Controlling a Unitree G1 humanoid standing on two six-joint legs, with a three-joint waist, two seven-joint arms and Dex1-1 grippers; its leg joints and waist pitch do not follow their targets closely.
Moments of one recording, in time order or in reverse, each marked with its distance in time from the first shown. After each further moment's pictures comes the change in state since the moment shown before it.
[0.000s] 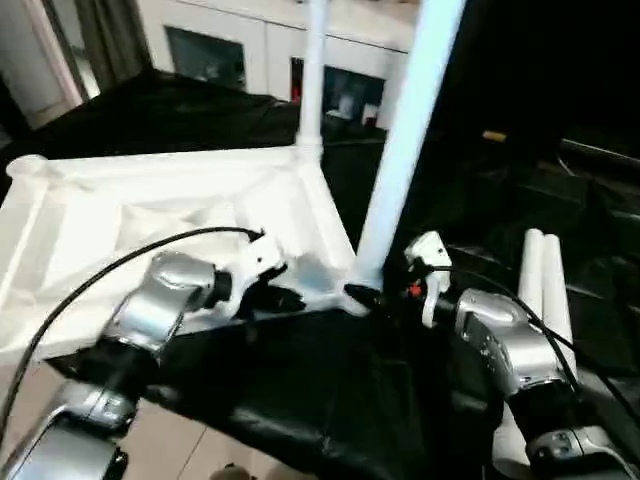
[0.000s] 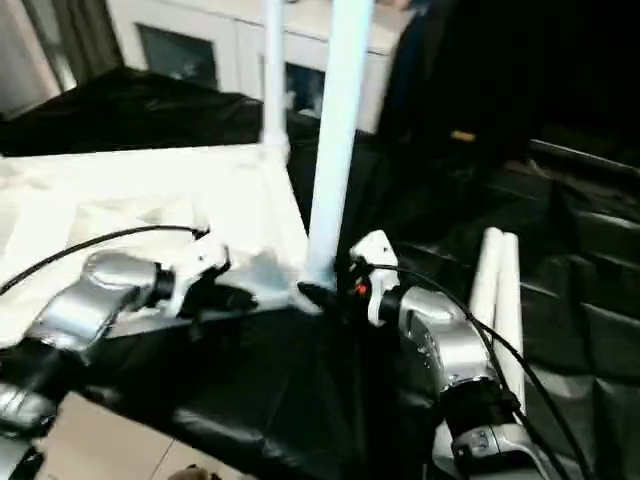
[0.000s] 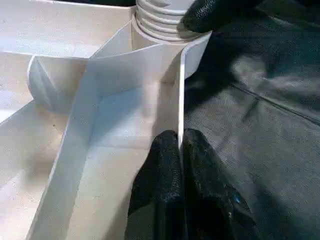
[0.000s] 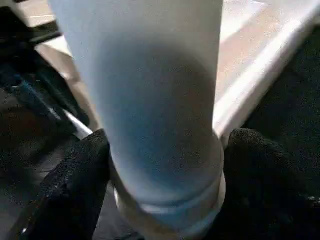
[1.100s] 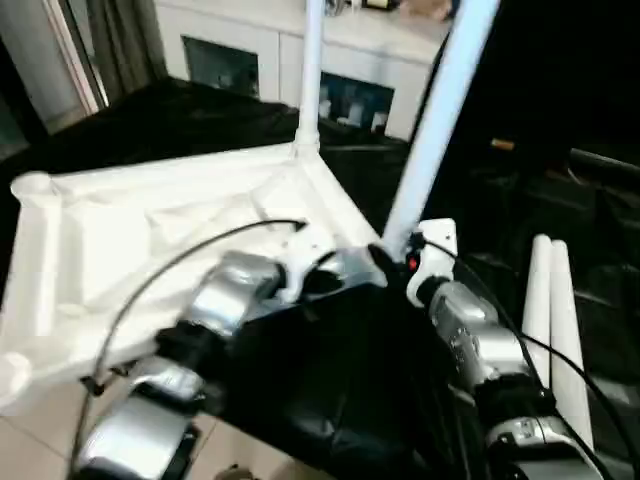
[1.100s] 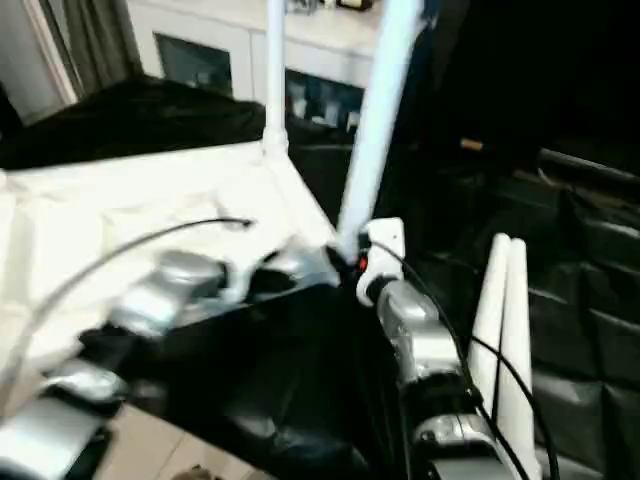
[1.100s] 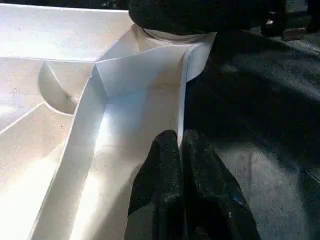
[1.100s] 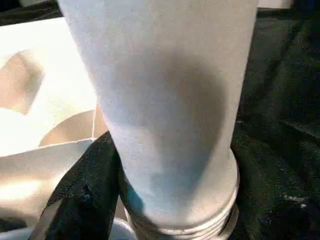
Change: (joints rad) left arm -0.163 -0.297 -0.007 0.269 0.105 0.014 0.396; right arm -0.059 0.218 -0.147 0.115 -0.061 -0.020 -0.674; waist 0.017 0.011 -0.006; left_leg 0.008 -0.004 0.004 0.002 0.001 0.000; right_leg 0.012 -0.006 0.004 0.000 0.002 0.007
